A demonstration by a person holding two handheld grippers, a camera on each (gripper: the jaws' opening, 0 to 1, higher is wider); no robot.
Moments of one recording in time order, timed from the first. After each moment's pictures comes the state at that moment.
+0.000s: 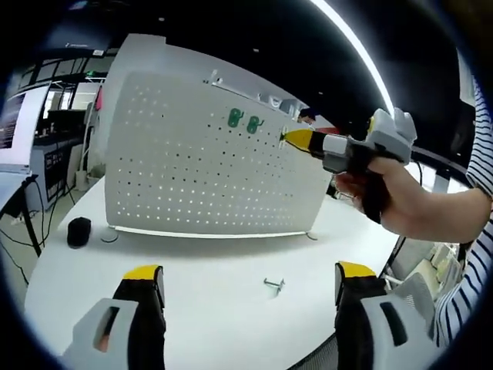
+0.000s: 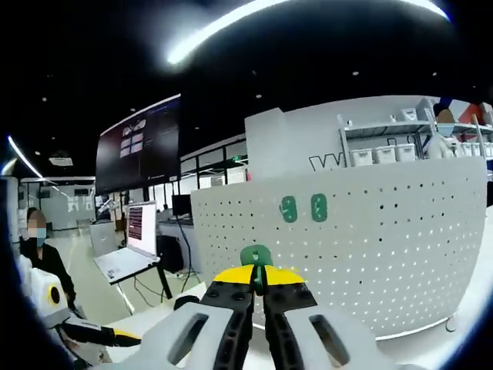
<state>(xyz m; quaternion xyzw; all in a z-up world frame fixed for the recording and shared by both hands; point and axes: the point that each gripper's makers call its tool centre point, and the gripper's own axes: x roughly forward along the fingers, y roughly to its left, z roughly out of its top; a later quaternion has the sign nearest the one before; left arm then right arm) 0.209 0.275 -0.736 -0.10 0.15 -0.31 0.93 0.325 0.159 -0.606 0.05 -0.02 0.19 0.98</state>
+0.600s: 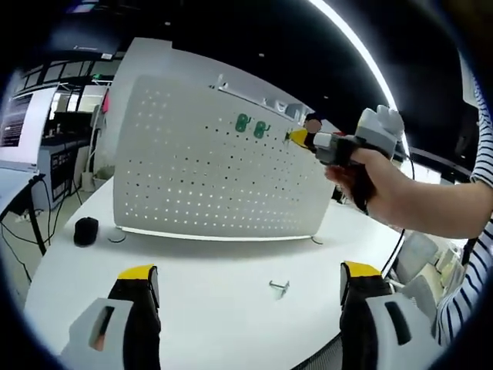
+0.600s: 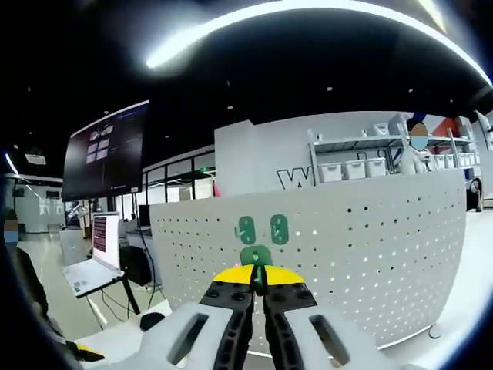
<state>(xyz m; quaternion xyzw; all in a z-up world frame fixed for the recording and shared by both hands) 0.211 0.287 -0.737 -0.11 0.15 -0.28 0.94 0.364 0.128 -0.591 0.05 -0.04 0.10 0.99</state>
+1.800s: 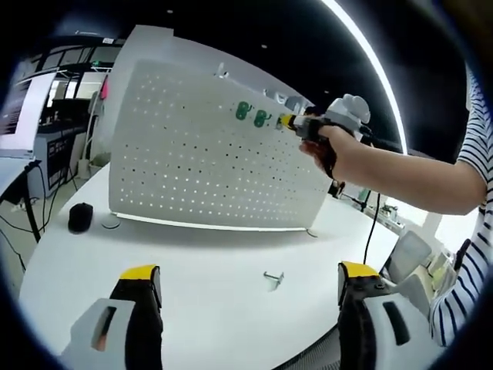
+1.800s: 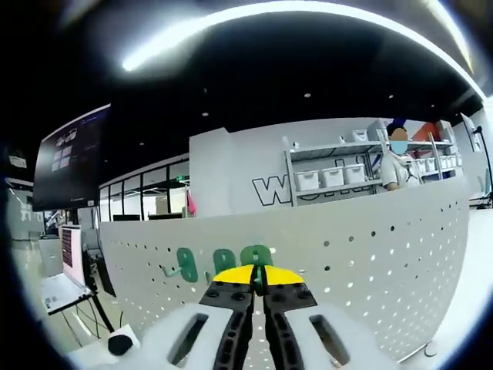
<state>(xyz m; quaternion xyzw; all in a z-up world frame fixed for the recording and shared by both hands) 0.207 0.285 -0.747 -0.13 0.18 -0.29 0.93 0.438 0.083 -0.571 0.06 -0.06 0.03 1.00</state>
